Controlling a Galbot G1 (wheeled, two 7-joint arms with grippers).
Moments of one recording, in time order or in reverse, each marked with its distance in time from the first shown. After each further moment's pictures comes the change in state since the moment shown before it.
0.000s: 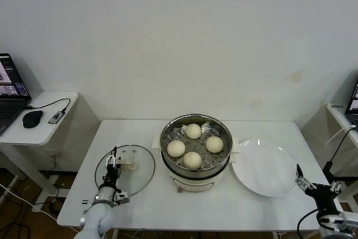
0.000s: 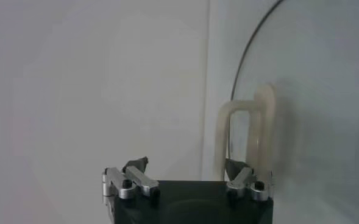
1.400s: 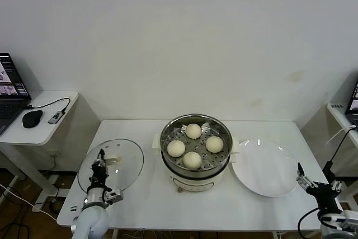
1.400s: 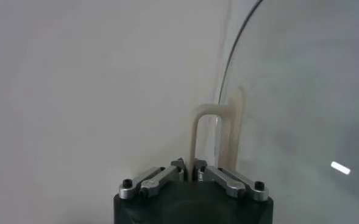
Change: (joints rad) left arm 0.126 0.035 -0.025 -0.302 -0.108 0.230 0.071; right arm 0.018 0.011 0.009 0.004 0.017 -0.019 -0.010
